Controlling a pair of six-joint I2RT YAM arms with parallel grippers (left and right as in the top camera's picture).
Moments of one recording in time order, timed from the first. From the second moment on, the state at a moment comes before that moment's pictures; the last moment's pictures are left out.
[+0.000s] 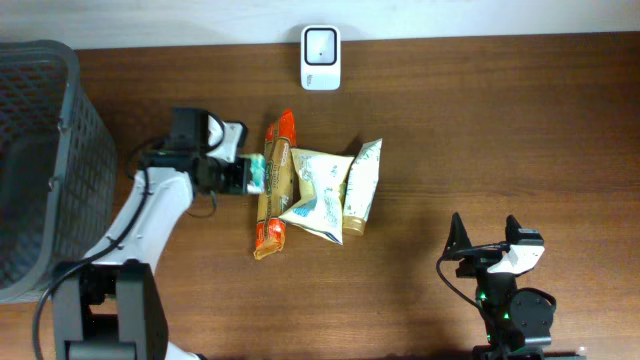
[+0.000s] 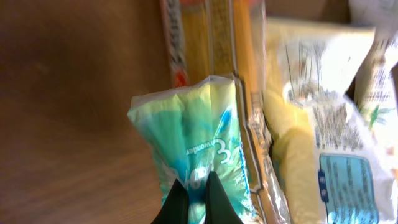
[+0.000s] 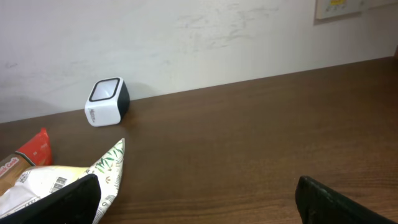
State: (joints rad) left arm -0.08 1.70 1.14 -0.61 0.34 0.04; right arm 0.01 0.01 0.01 -0.08 0.02 0.18
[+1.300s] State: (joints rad) left arm -0.08 1.83 1.80 -0.97 0.33 0.04; right arm 0.01 0.01 0.02 -0.09 0.04 0.19
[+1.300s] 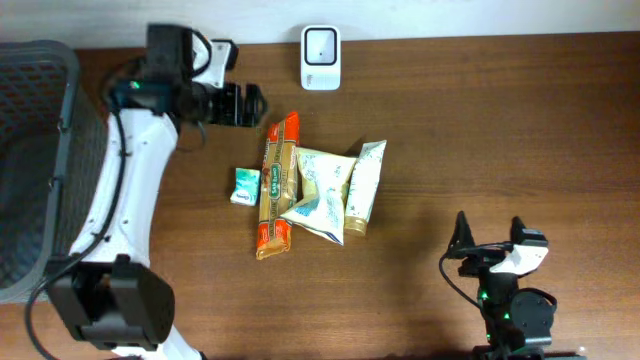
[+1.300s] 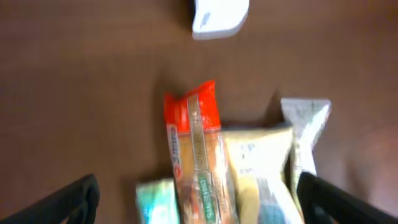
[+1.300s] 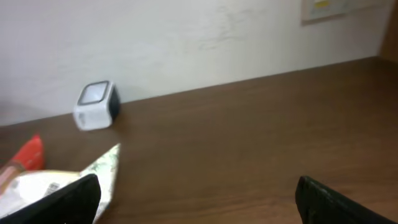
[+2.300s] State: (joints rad) left arm 0.21 1.81 2.14 -1.21 -0.02 0.14; right arm 0.28 1.88 1.10 -0.46 -0.51 0.53
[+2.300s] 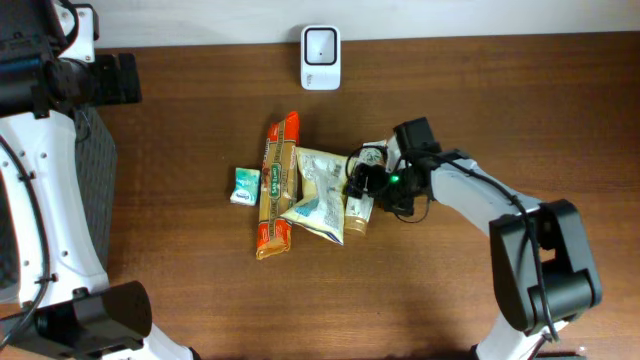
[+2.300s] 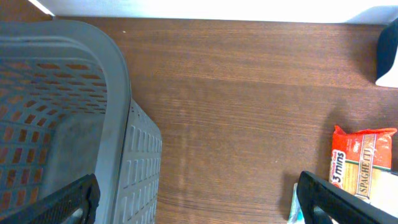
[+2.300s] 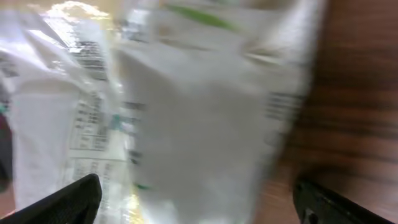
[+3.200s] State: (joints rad) left arm 0.21 1.81 2.14 -1.20 -0.02 0.14; right arm 0.36 1.84 1.28 -1.06 0.37 0.34
